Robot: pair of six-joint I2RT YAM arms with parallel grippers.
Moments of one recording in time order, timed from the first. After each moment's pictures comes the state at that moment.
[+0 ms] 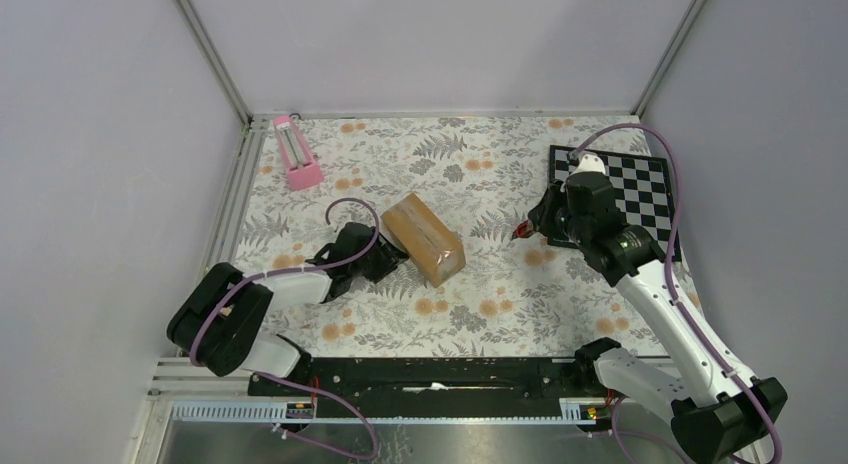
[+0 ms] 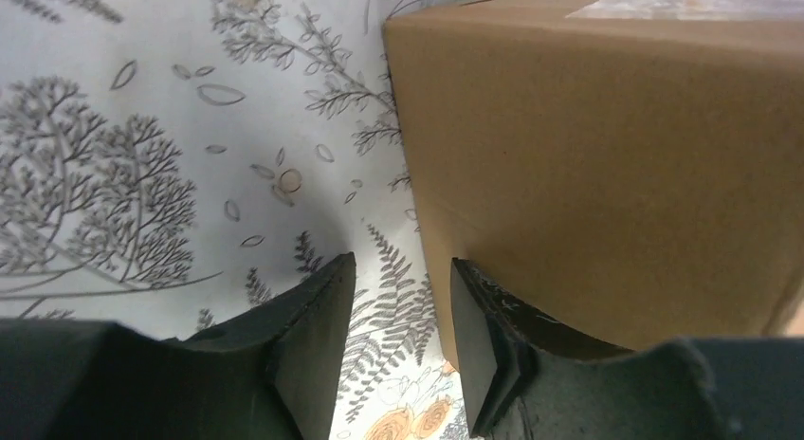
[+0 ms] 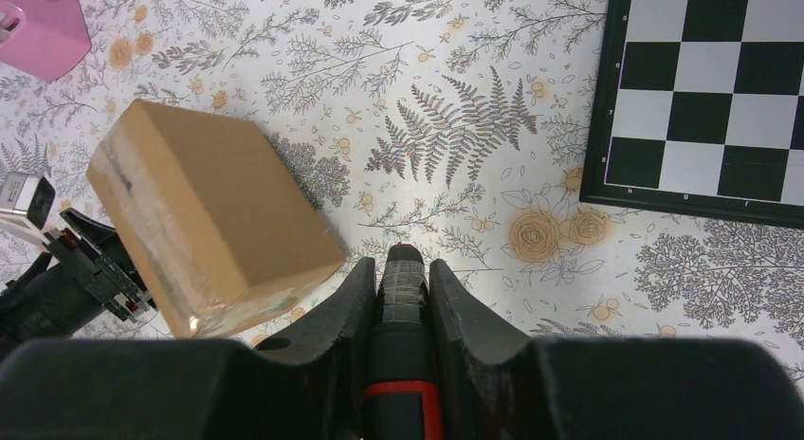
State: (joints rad) left arm -0.55 1.42 0.46 0.25 0.02 -1.16; right arm 0.41 0.97 0.98 -0.63 0.13 0.49
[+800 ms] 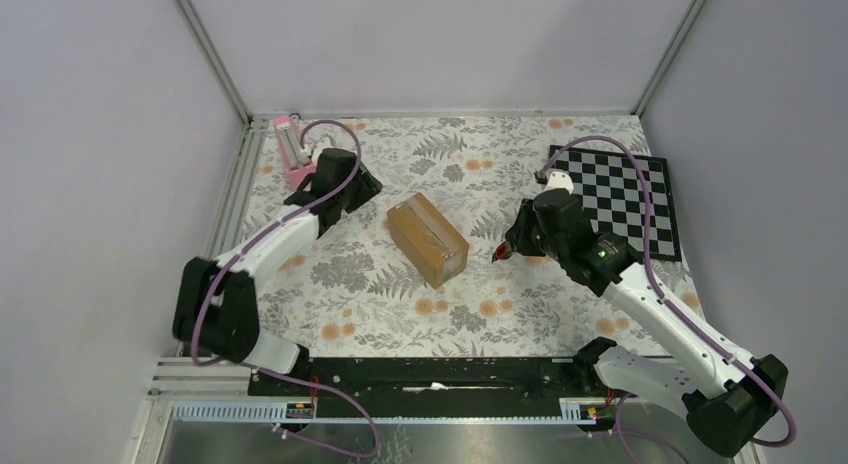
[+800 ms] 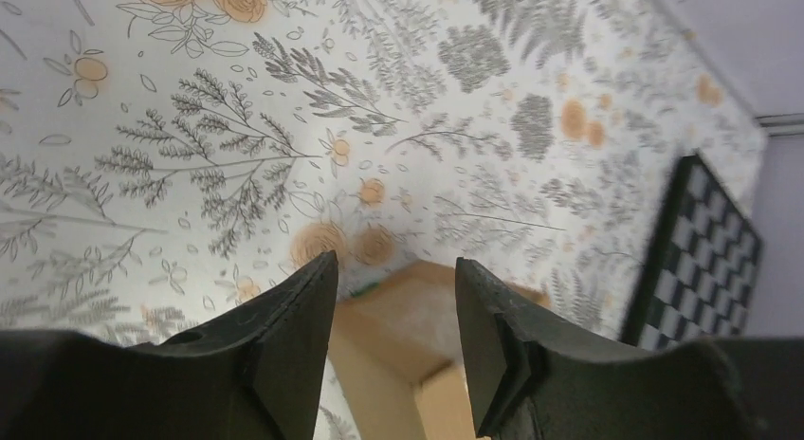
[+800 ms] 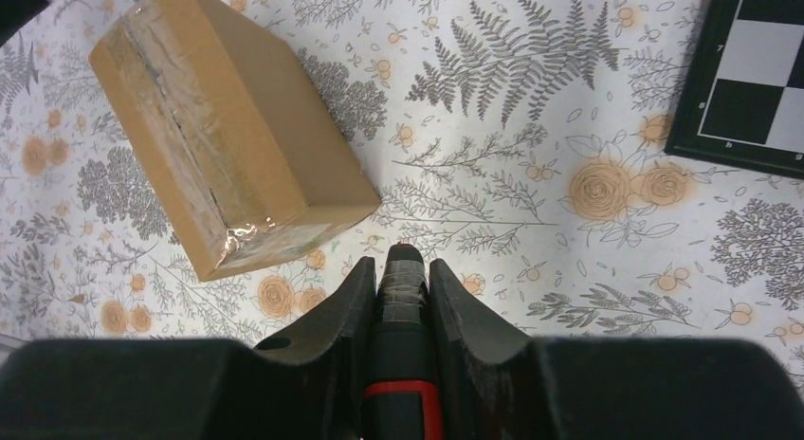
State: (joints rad) left arm -0.36 1.38 0.96 -0.18 -0.13 -0.87; right arm 0.60 0.99 0.92 -0.63 0.19 0.56
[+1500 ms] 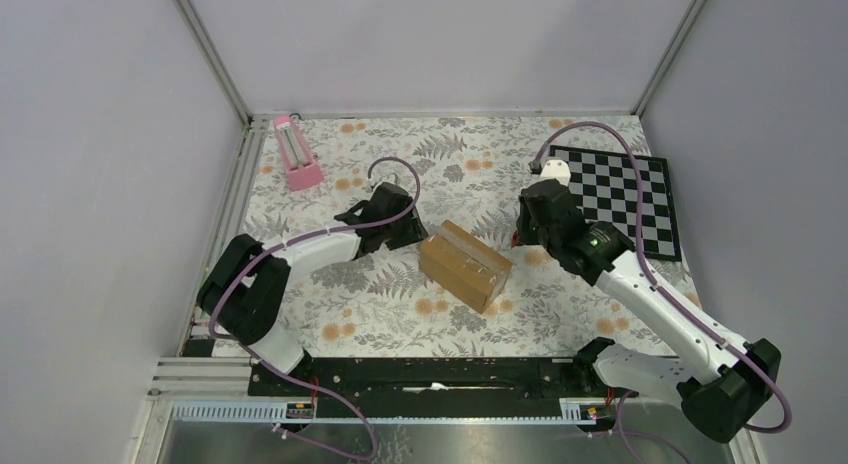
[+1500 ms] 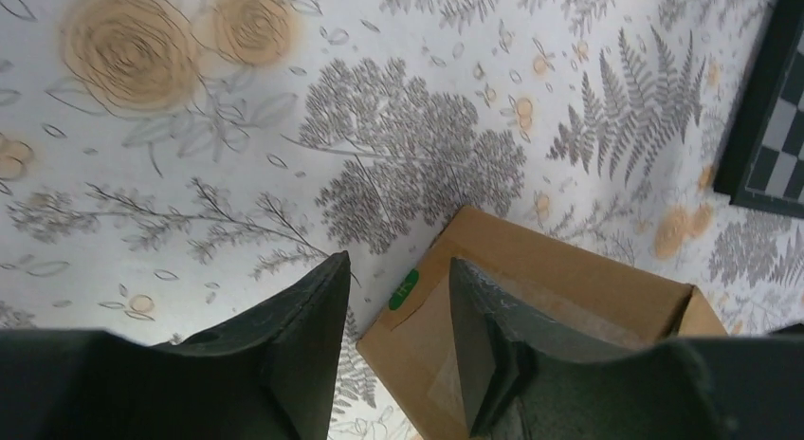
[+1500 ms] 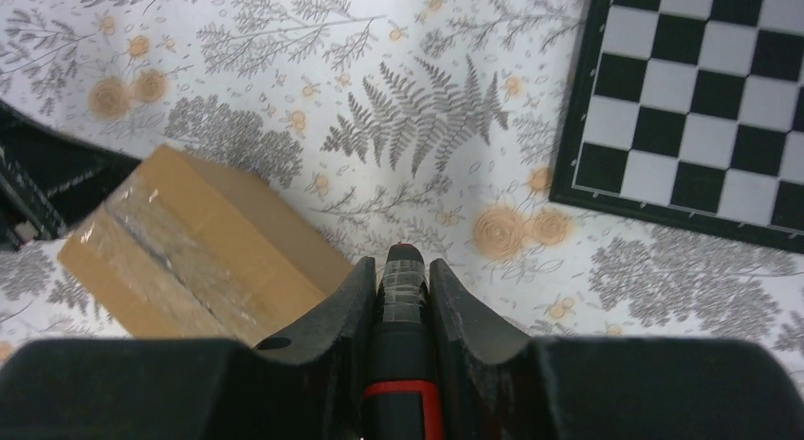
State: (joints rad) left arm -0.61 1.61 0.92 -0.13 -0.04 -0.83; right arm 0.63 1.05 0.98 -0.65 0.38 0.45
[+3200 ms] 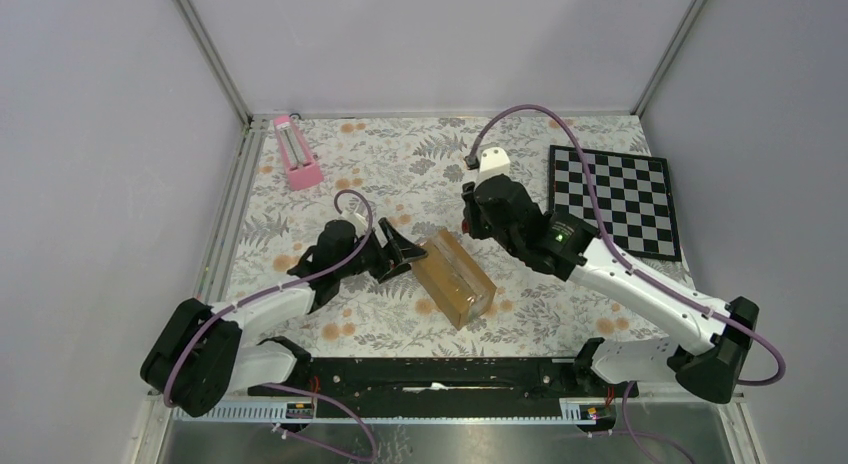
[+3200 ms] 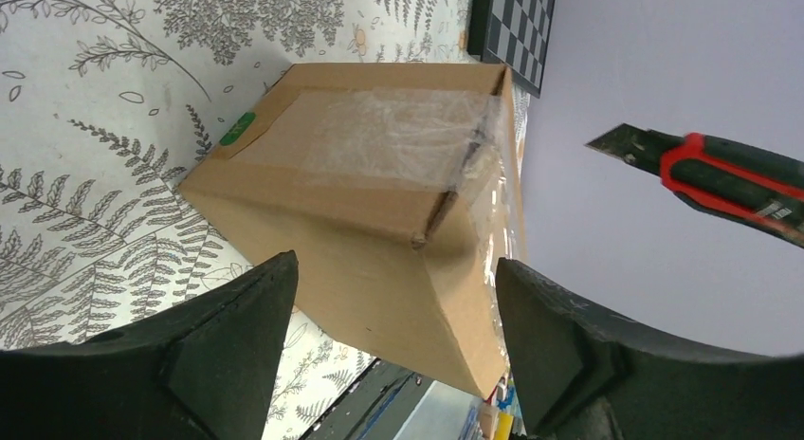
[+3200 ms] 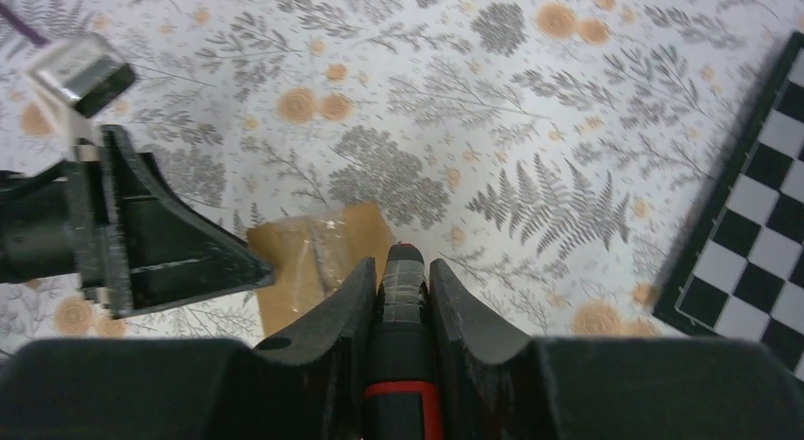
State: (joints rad) left arm -0.53 1.18 0.41 0.31 0.42 -1.12; right arm 0.92 1.23 1.23 -0.60 0.45 0.34
